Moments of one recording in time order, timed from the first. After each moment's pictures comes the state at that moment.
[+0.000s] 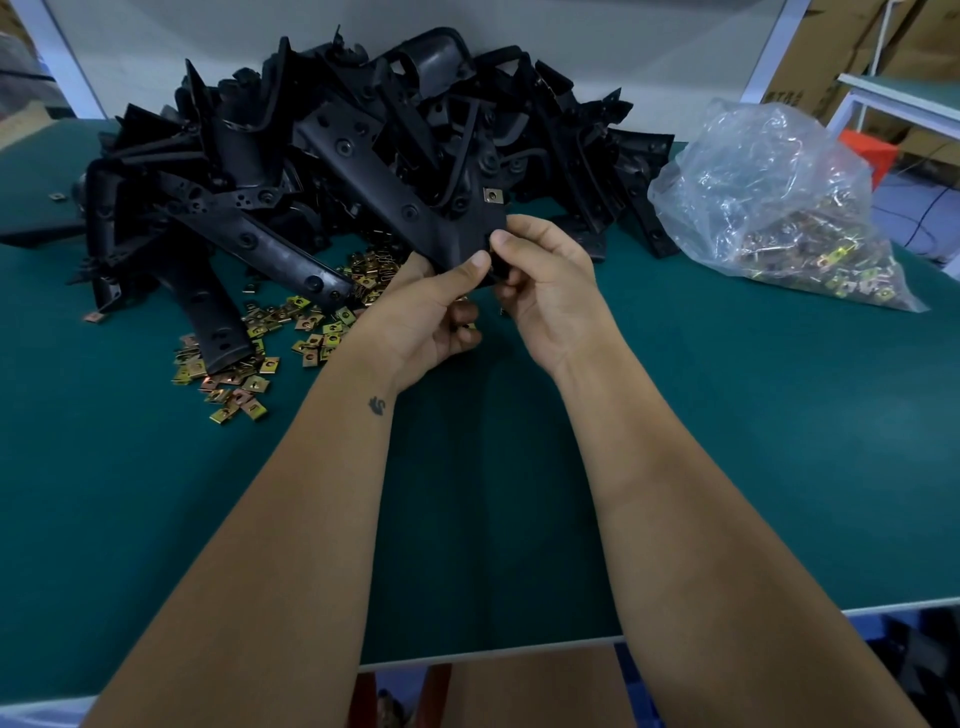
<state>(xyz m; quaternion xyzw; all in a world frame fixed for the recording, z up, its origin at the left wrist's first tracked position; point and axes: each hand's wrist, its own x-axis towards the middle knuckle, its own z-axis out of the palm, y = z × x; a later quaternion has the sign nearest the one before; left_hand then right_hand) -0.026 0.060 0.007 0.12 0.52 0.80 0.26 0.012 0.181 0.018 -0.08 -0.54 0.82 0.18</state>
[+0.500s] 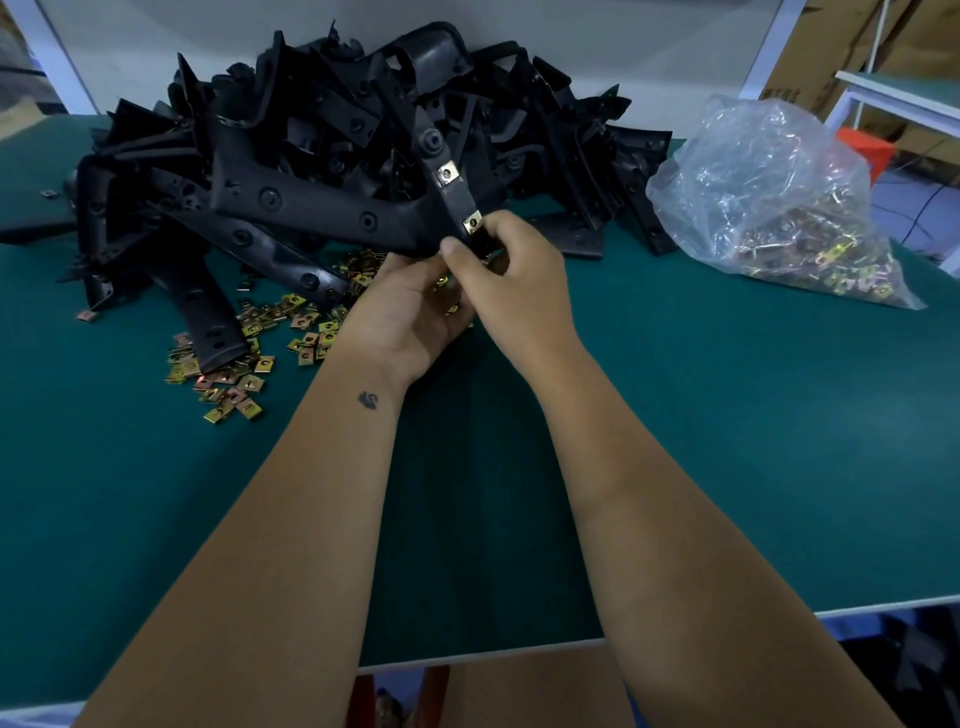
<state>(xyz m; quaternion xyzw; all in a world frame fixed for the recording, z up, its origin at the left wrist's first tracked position) -0.033 0.064 0.002 0.07 0.41 0.88 0.23 0.010 0.162 0.012 -0.06 -0.82 0.49 0.28</state>
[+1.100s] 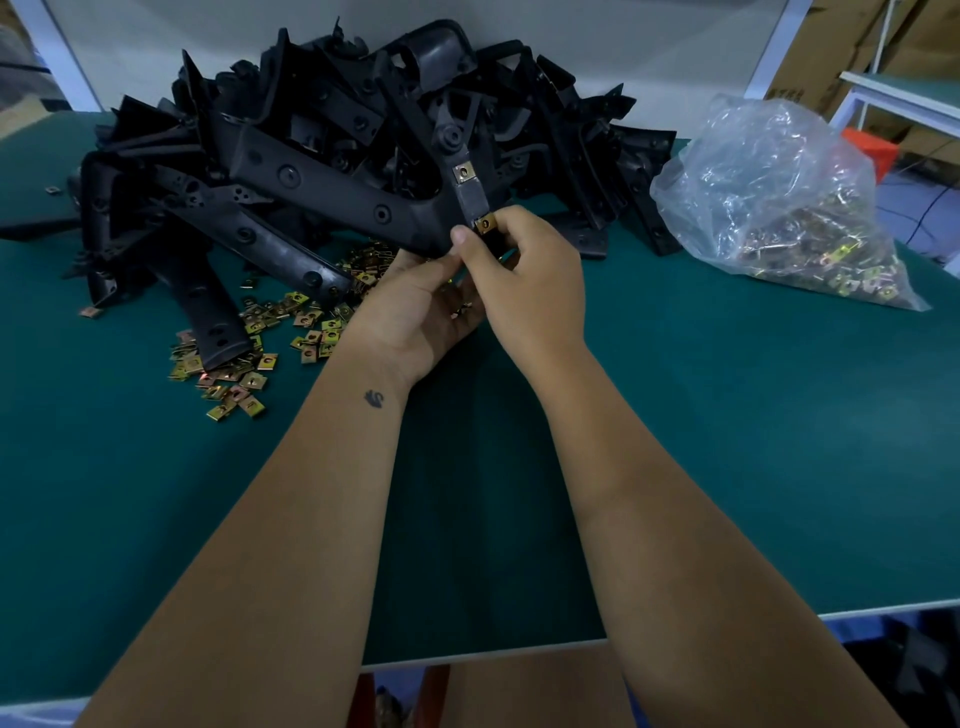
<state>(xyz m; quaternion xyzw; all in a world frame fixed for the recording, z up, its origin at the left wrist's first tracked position) -0.035 0.066 -0.001 0.10 0.43 0.86 0.24 0.016 0.160 0.017 -0.08 -0.84 0.42 0.33</state>
